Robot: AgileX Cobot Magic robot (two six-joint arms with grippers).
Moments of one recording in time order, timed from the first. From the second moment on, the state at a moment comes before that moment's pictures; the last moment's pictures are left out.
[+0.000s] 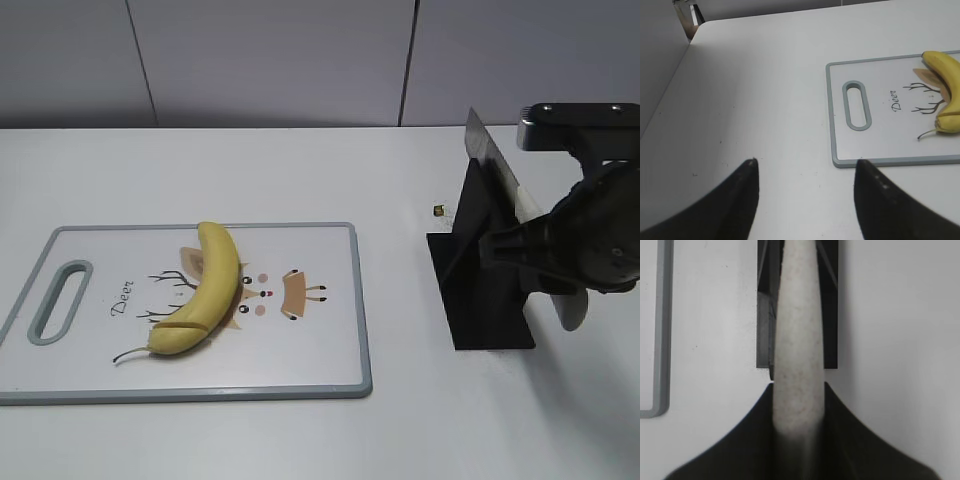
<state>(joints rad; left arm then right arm) 0.06 -0.01 -0.48 -0.07 1.09 0.17 0.54 1.39 -0.77 -0.25 0.62 0.75</state>
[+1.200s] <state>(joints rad) 0.06 -0.01 -0.48 -0.07 1.09 0.17 0.54 1.00 -0.83 -0.08 0.69 0.19</state>
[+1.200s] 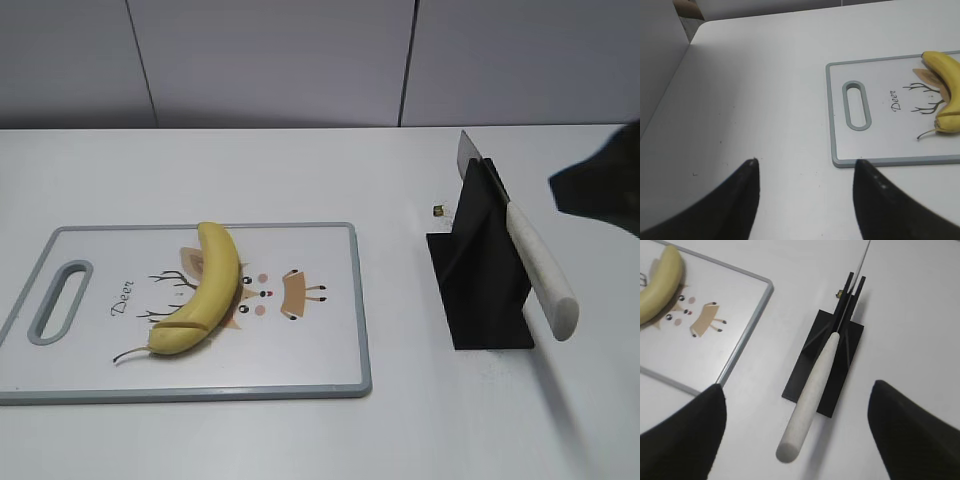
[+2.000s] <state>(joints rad) 0.06 -0.01 -0.48 -0.07 1.09 0.17 0.54 0.20 -0.53 0.12 0.99 -0.14</state>
